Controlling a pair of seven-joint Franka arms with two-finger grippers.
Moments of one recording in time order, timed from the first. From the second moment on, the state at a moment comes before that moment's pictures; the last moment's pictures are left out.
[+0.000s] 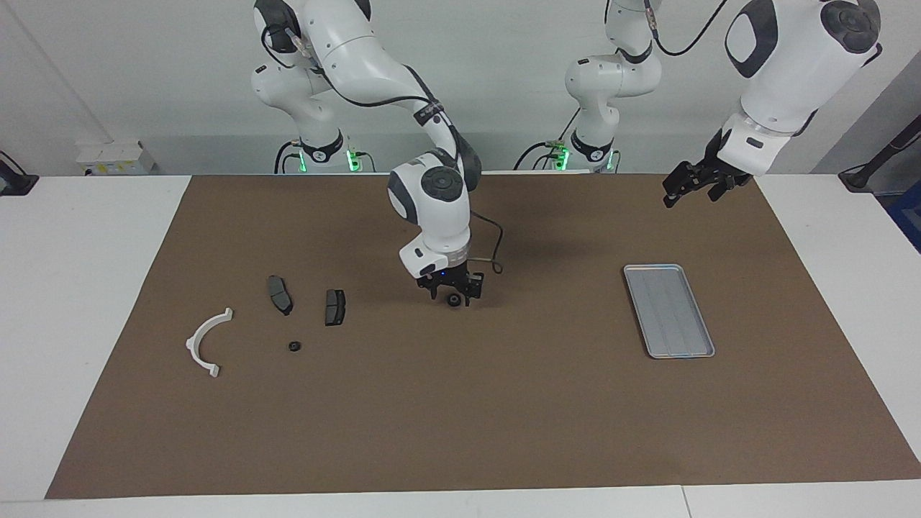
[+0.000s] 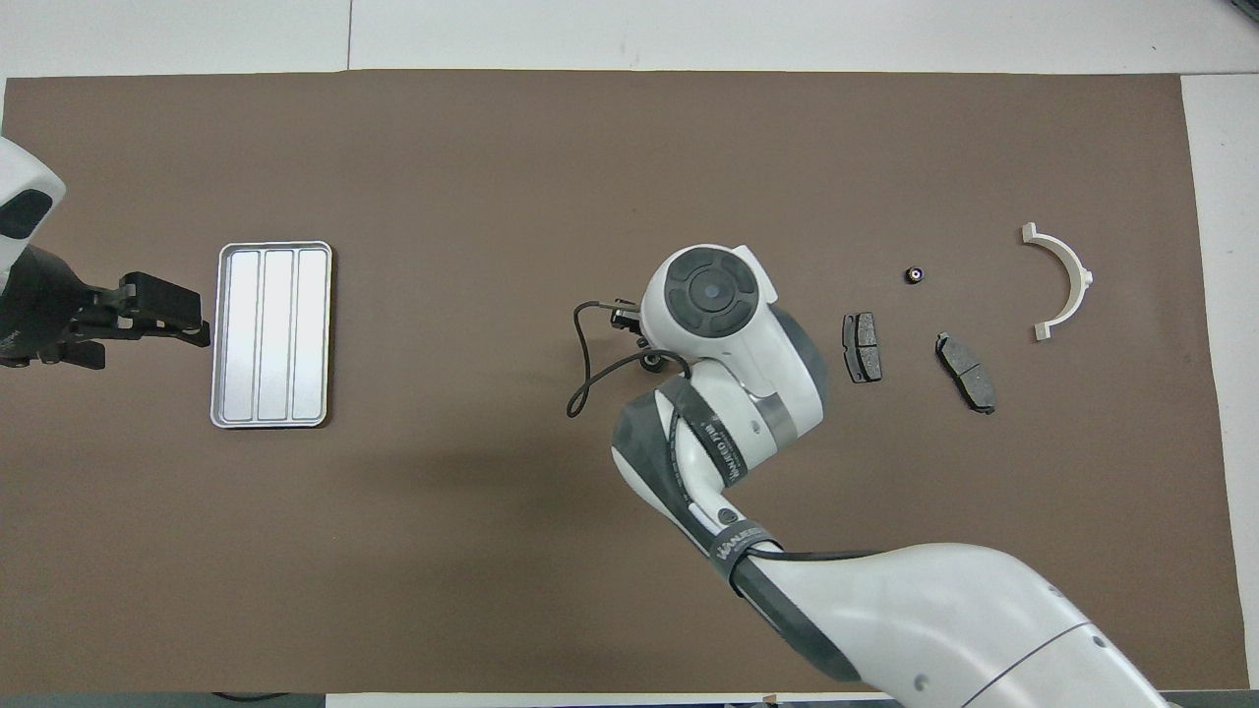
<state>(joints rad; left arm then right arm) 0.03 -0.02 -0.10 -1.67 -0.07 1.54 -0.18 0.52 0.44 -0.02 -1.75 0.00 2.27 0.75</state>
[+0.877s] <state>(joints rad) -0.06 -0.03 -0.13 -1.67 -0.07 1.63 -0.27 0.10 0.38 -0.02 -1.76 0.01 2.20 -0.07</state>
